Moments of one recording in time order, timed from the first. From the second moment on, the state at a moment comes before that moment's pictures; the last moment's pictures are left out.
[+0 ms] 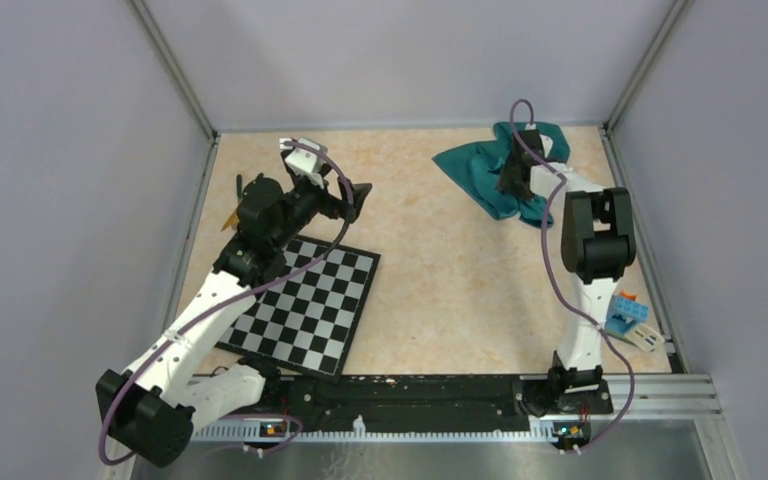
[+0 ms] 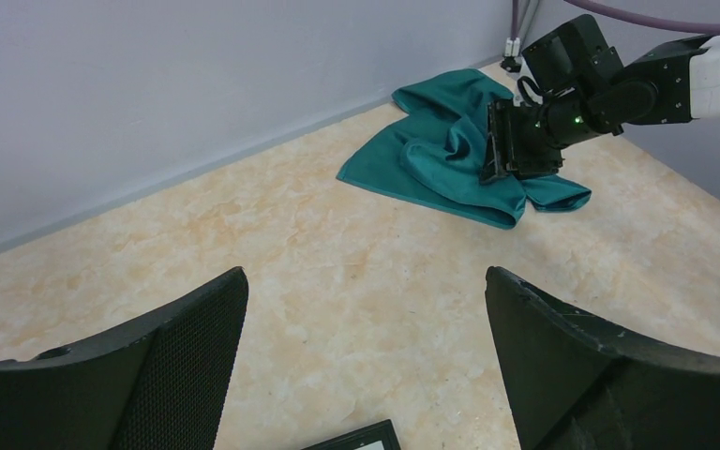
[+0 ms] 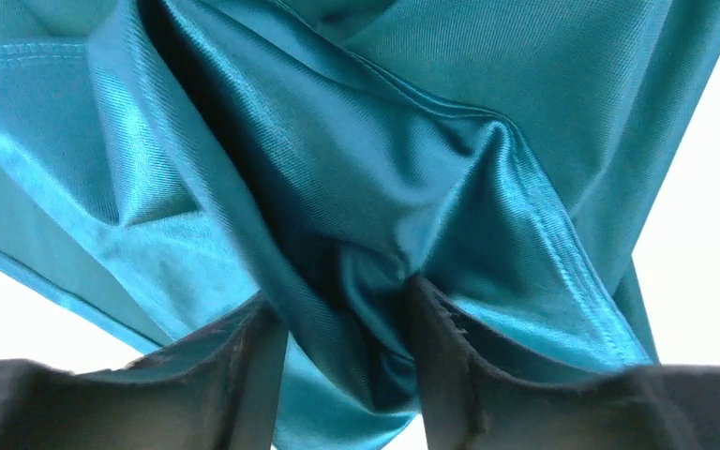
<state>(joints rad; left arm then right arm) -0.45 1.03 0.93 0.10 0.17 -0.07 0.11 2.10 1.52 -0.33 0.18 0.47</state>
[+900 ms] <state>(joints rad) -0.45 1.13 0.97 0.10 0.21 -0.15 0.30 1.35 0.82 -0.47 0.25 0.40</state>
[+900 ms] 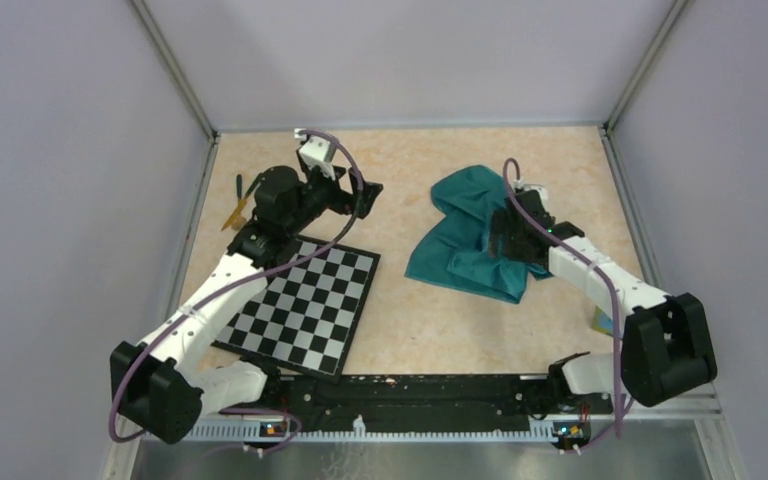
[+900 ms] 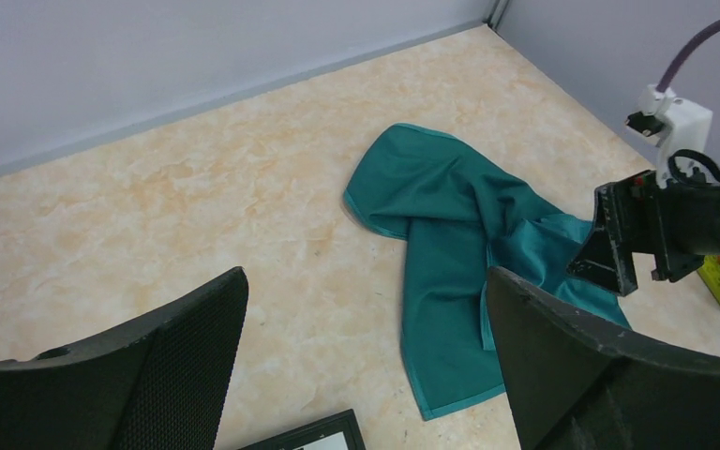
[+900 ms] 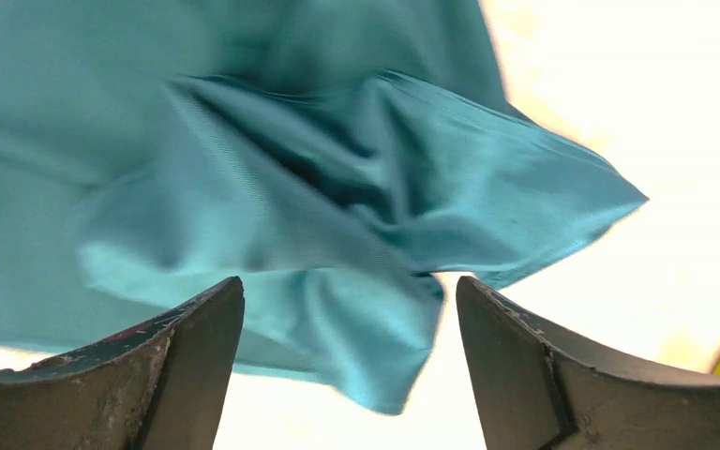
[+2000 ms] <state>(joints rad) -0.45 1.24 1.03 0.01 0.24 -0.24 0.74 1.86 1.25 -0.68 0.54 0.92</state>
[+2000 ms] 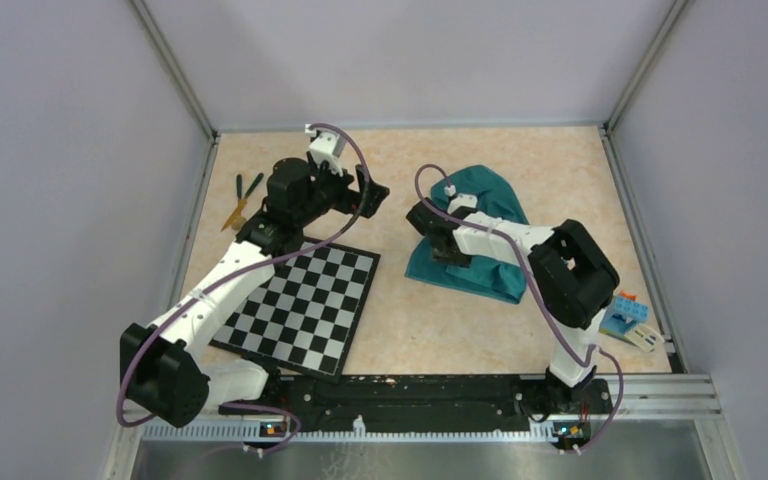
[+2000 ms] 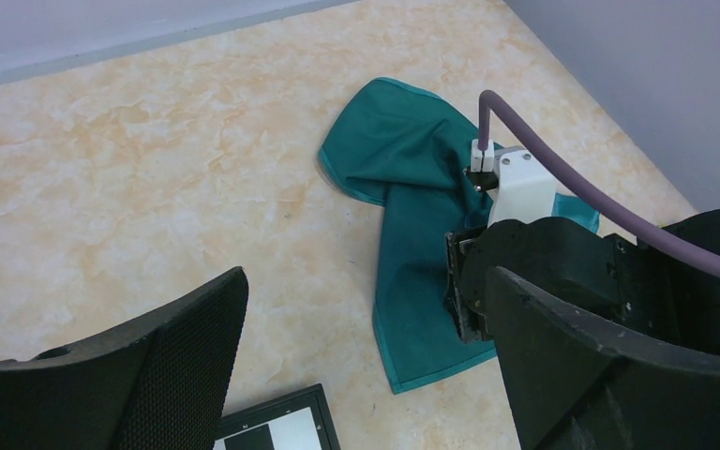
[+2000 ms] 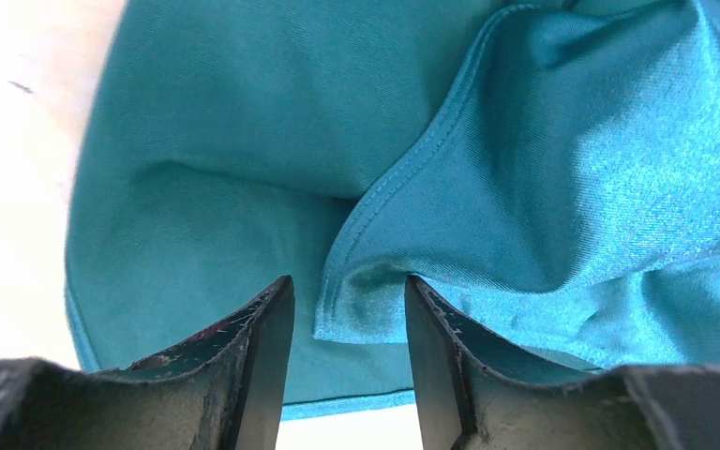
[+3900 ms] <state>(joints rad) -0.92 2.00 1.41 -0.61 -0.34 -0.77 0.63 1.07 0.70 -0.40 0.32 0.63</state>
